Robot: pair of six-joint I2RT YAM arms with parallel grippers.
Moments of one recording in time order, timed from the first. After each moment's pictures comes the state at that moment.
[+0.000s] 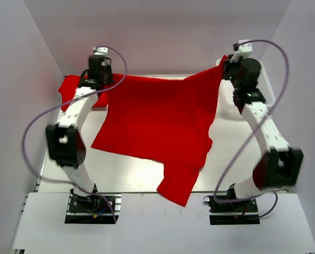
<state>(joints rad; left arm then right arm) -0.15 1.84 1.64 -0.31 -0.15 -0.12 0.12 1.53 1.35 0.07 -0.03 -0.04</state>
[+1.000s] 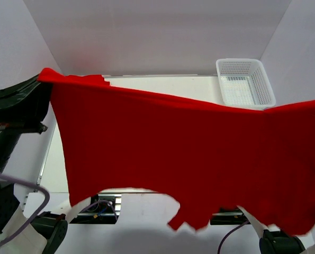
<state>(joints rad) -0.15 0.98 2.24 -0.61 0.41 -0.12 0.12 0.76 2.08 -0.19 0.09 -0.16</state>
